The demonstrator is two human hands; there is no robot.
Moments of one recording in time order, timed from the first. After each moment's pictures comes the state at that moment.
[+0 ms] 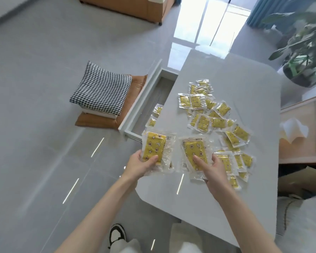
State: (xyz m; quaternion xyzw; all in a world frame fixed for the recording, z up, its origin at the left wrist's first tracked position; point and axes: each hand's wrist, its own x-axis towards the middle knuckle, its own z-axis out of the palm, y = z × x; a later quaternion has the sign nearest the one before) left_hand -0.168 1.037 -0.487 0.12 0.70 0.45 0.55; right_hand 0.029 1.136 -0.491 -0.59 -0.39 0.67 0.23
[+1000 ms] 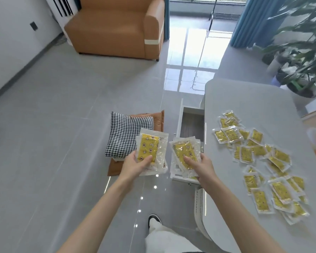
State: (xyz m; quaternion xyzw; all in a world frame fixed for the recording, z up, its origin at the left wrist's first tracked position) left_hand -0.564 1.063 -0.369 0.24 0.69 0.44 0.52; right_hand -0.362 1.133 -0.394 -0.60 -0.36 0.65 0.28
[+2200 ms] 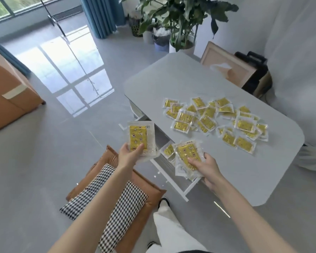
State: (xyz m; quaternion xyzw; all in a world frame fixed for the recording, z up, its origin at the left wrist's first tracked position) left_hand -0.614 1.417 -0.396 0.45 0.60 0.18 0.64; right_hand -0.436 1.257 -0.420 -0.73 -0.03 0.46 0.51
